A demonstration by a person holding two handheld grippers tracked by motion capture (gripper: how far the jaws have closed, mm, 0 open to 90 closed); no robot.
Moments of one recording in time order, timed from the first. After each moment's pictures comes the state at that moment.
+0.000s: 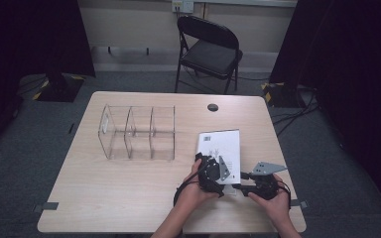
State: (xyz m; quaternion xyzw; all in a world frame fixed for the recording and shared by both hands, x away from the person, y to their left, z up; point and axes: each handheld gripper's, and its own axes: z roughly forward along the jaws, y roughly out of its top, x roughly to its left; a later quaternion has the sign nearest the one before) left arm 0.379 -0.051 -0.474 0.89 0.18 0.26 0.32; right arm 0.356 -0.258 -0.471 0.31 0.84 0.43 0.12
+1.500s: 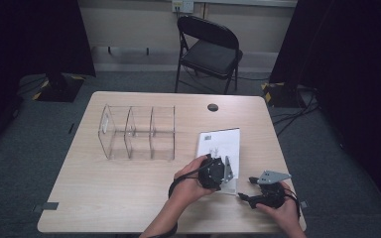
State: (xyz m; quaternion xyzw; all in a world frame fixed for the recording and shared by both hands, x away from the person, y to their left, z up) left arm 0.371 -0.052 -0.437 0.92 0.09 0.26 0.29; right arm 0.346 -0.285 -0.499 0.32 0.86 0.38 0.14
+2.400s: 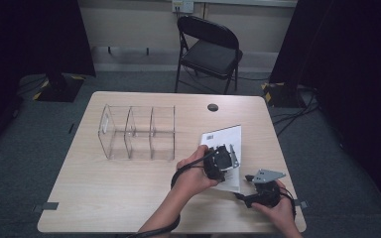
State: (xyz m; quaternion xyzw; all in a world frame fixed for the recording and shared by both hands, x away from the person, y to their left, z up) left arm 0.378 -0.061 -0.393 0.93 0.12 0.22 0.25; right arm 0.351 -0.273 -0.499 0.30 0.86 0.38 0.14
